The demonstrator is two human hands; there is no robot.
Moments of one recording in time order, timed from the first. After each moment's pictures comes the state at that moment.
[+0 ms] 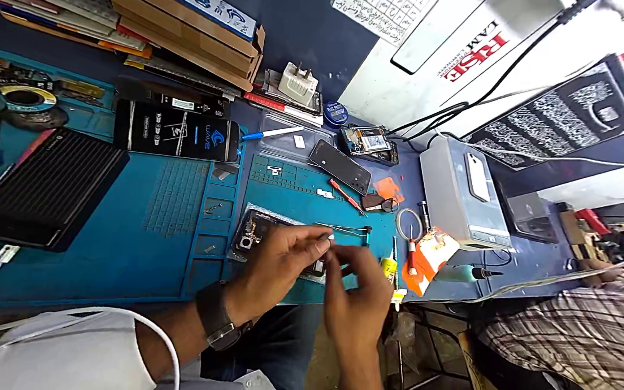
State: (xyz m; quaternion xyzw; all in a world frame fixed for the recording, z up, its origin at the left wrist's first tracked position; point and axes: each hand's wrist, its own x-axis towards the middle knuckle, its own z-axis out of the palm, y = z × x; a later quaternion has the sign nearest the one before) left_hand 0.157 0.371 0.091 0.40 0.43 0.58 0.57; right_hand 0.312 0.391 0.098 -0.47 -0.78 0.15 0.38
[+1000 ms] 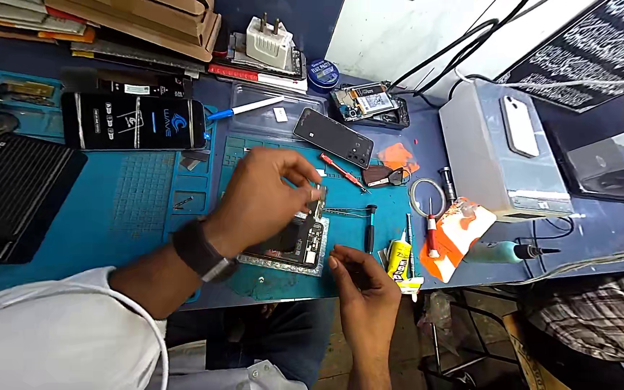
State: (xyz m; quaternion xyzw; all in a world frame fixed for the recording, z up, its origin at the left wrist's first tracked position) left_hand 0.143 0.442 0.116 0.53 0.61 0.44 0.39; right_hand 0.358 0.392 0.052 -0.53 -0.65 0.34 0.43
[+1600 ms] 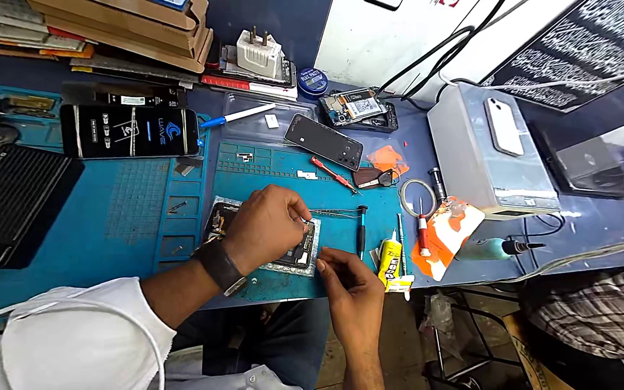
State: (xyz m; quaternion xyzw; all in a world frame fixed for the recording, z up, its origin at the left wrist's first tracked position) left_hand 0.168 0.436 0.095 0.53 0.70 0.26 0.40; right_hand 0.363 0.393 0.042 -0.53 -0.65 0.36 0.41
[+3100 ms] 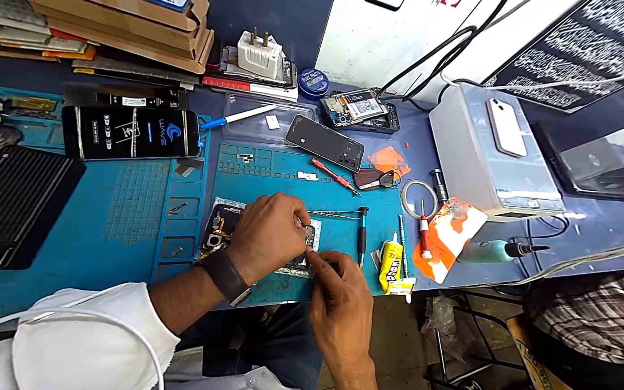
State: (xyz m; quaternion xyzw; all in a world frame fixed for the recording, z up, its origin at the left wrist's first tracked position) left_hand 0.177 0.433 0.100 0.57 0.73 0.19 0.32; right_hand 0.351 0.383 0.043 -0.51 -0.80 0.11 0.29
